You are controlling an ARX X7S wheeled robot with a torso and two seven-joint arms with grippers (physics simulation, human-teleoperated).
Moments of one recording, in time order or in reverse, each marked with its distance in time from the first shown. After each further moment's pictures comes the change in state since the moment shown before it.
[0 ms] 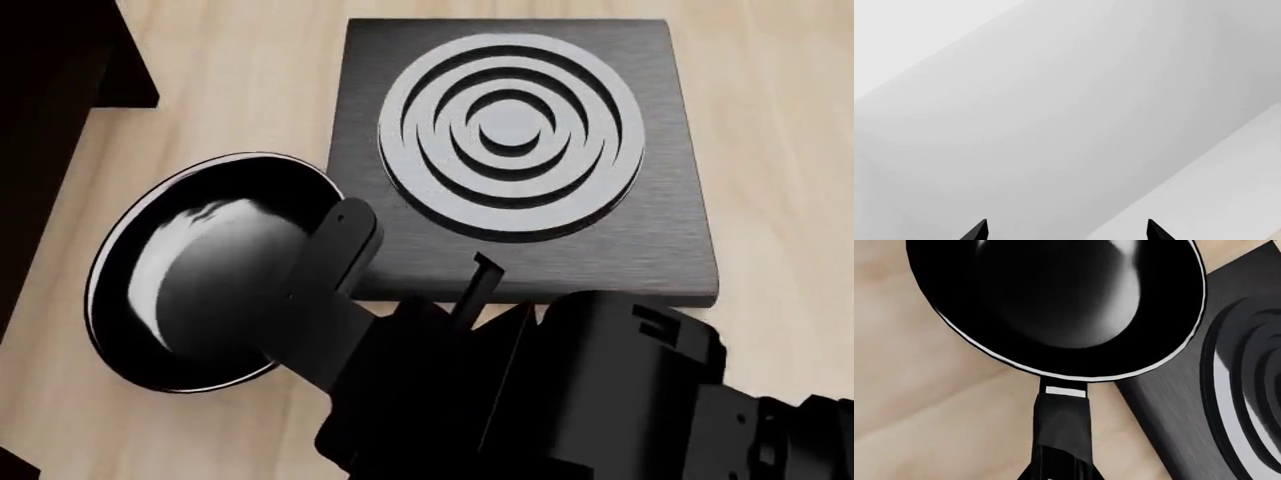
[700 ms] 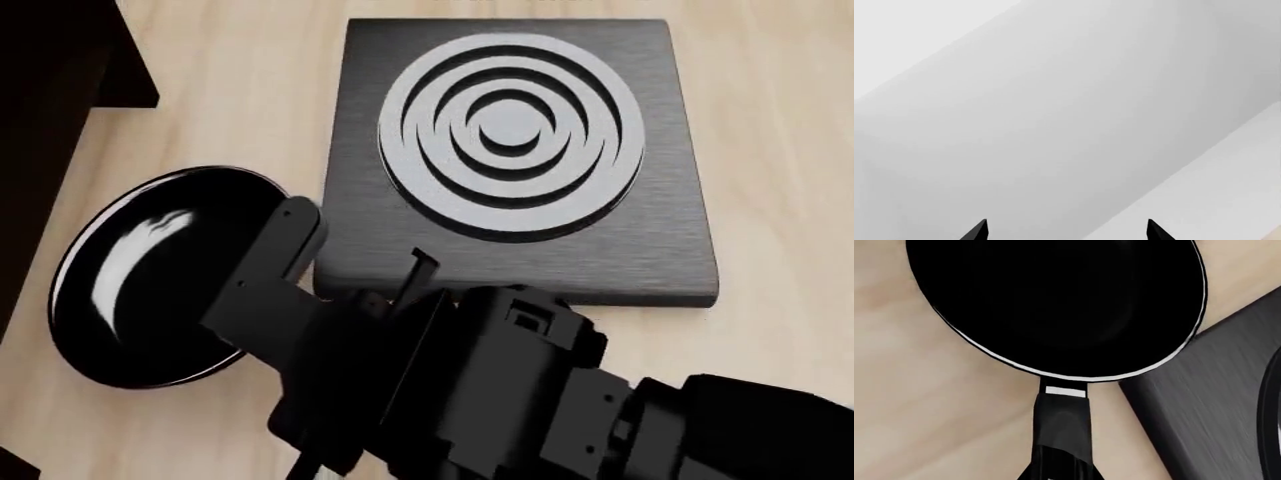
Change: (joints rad) left arm -0.008 -0.019 0.022 0.013 -0.036 0.023 -0.027; right arm -0.014 -0.164 -0.115 0.253 -0.196 -0.156 -0.199
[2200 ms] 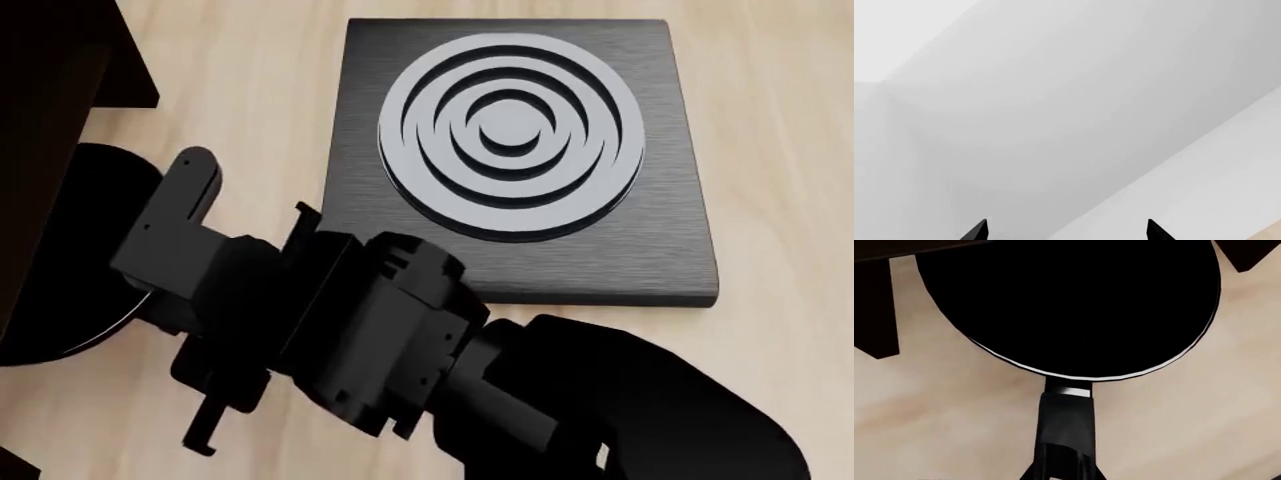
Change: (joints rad) left arm 0.028 -0.156 0.089 -0.042 0.185 0.006 0.150; right arm 0.075 -0.296 -0.226 0.581 -0.116 -0.475 -0.463
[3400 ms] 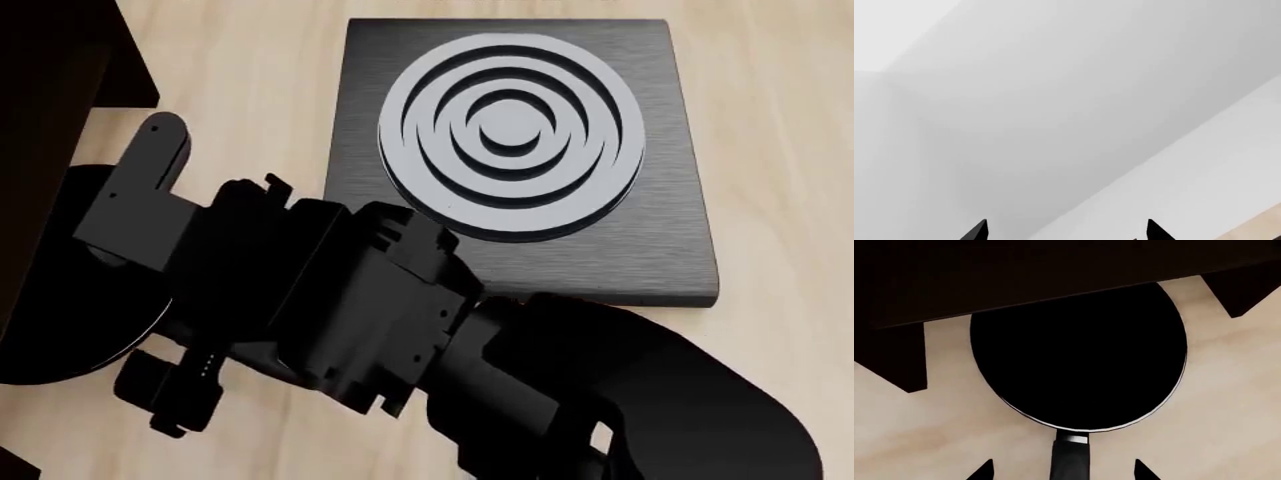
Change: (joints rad) left arm -0.048 -0.044 0.043 -0.018 -0.096 -0.018 -0.056; right arm 0.040 -0.006 0.041 -0.013 0.003 -0.022 -0.053
